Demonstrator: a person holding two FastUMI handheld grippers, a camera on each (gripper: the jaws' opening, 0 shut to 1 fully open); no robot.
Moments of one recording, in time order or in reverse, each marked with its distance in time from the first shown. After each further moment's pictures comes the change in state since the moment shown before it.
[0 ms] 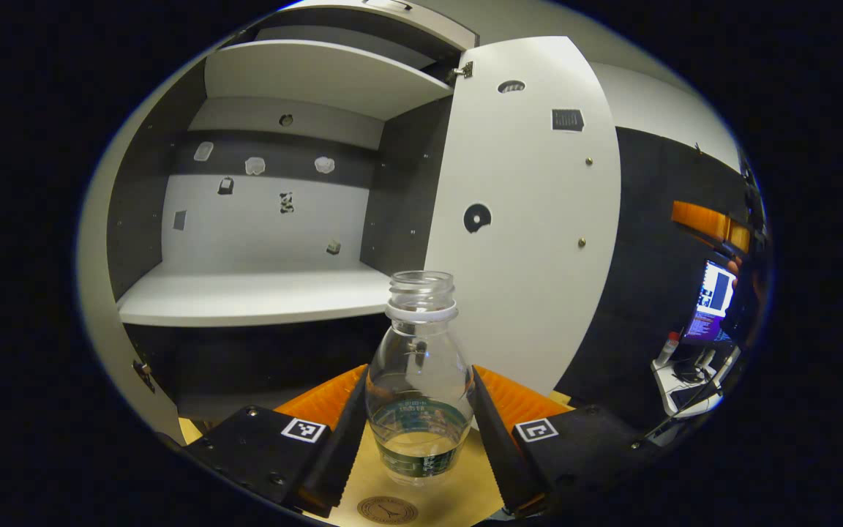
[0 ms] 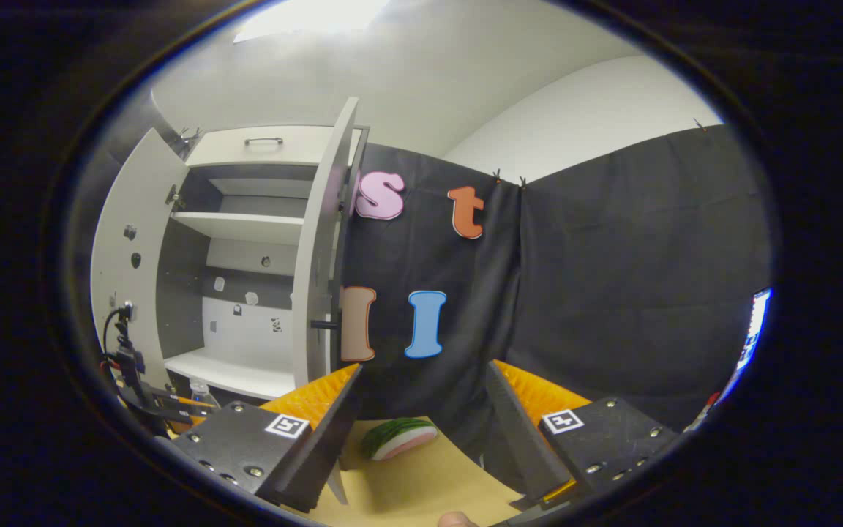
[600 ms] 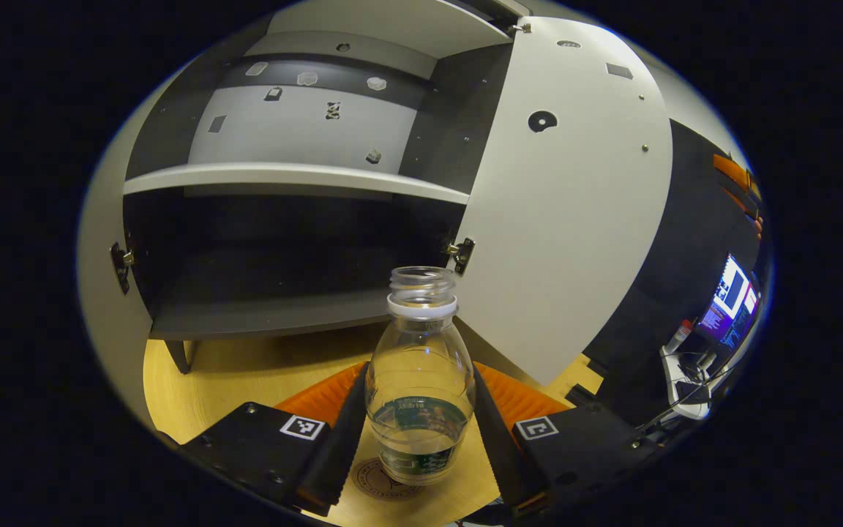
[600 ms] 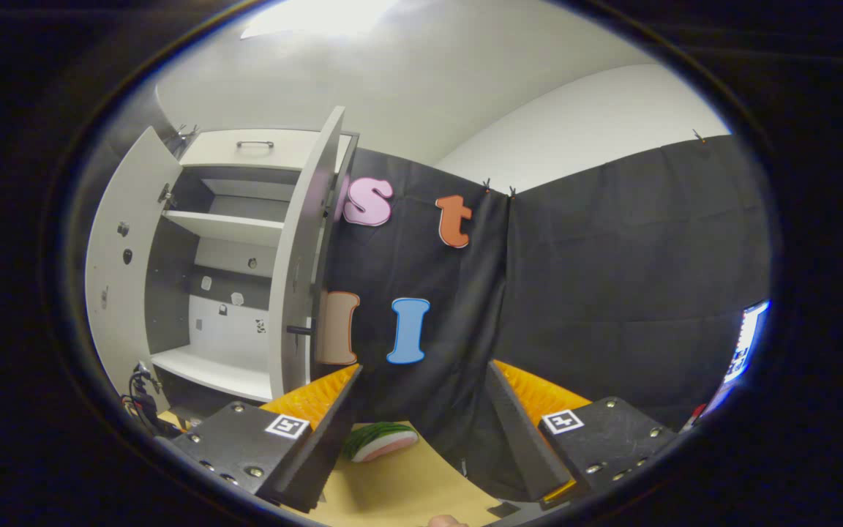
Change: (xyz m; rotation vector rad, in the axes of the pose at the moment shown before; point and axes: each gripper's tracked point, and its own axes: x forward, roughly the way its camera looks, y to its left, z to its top) left arm 0.008 0.048 -0.124 -0.130 0.177 0.082; right arm -0.009 -0.025 0.009 -0.038 -0.017 -0.046
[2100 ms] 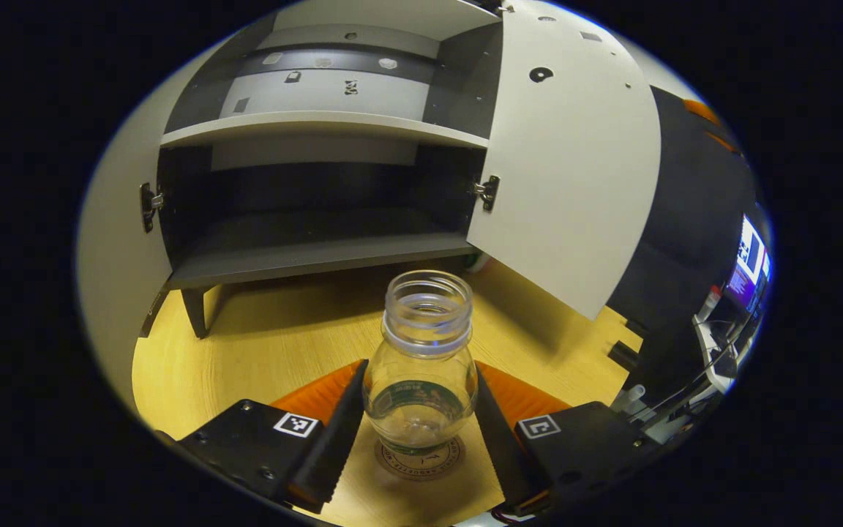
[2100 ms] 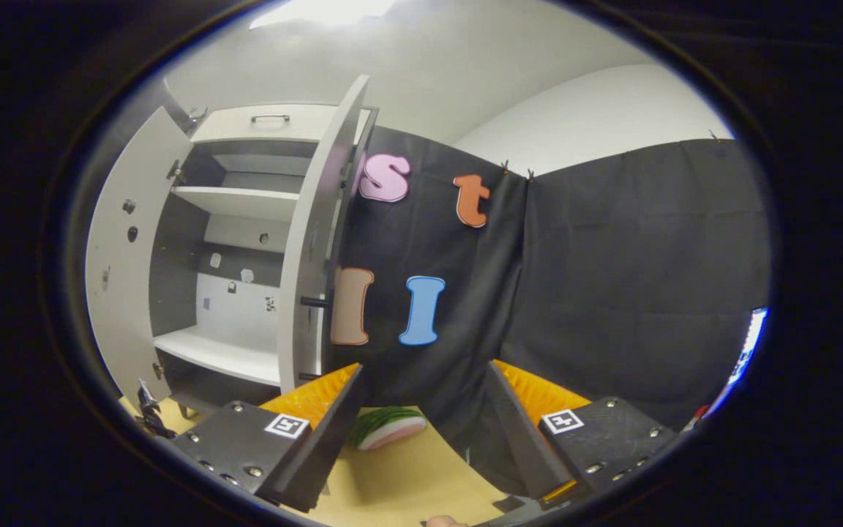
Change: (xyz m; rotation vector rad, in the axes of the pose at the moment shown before) left arm -0.005 0.021 -0.081 0.082 0.060 0.101; right arm 0.011 0.031 -0.028 -0.033 0.083 0.037
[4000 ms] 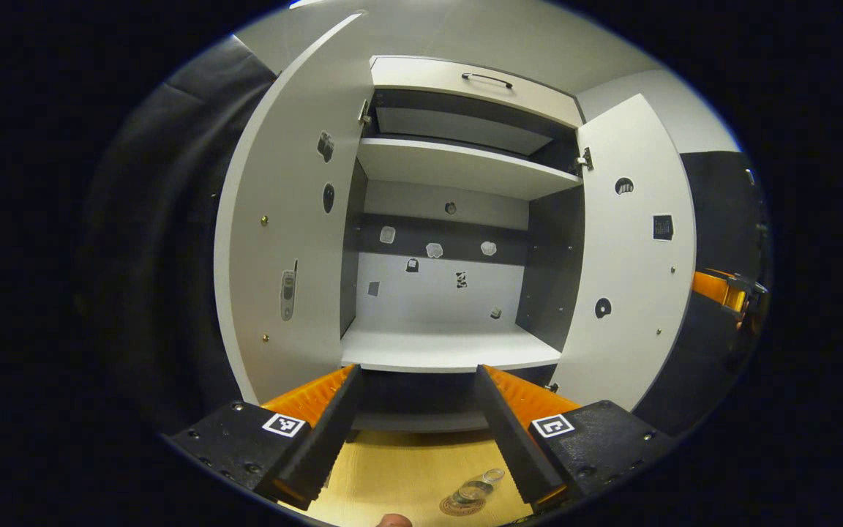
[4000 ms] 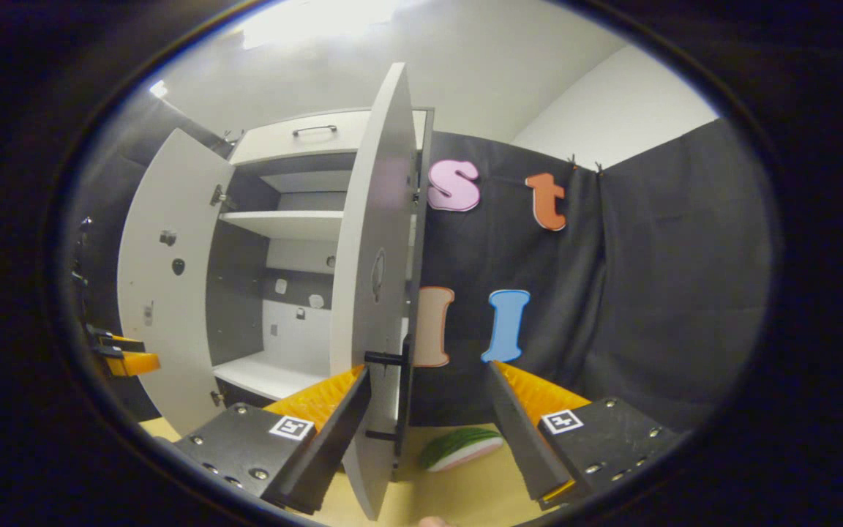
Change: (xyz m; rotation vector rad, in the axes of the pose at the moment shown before) left arm -0.238 0.051 0.267 -0.069 -0.498 0.440; right arm 0.052 0.129 0.030 0.104 -0.018 0.342
